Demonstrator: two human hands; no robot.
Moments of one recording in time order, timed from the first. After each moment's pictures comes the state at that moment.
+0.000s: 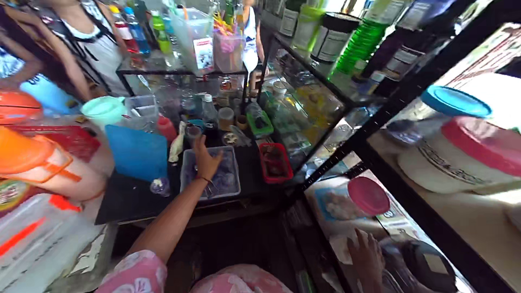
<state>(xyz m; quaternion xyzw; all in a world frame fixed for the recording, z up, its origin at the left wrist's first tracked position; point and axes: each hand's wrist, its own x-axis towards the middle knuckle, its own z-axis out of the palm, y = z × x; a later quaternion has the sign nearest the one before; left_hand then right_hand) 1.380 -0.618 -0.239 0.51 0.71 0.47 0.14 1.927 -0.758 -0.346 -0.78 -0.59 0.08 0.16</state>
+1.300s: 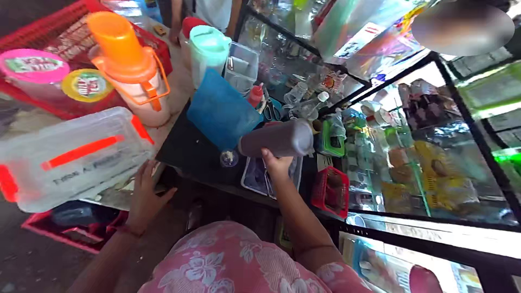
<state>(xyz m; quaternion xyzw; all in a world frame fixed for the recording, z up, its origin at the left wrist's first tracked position) 1.142 -0.932 -0.321 0.36 0.81 0.46 0.08 1.315 -0.642 -0.227 -0.15 -0.69 0.51 0.50</state>
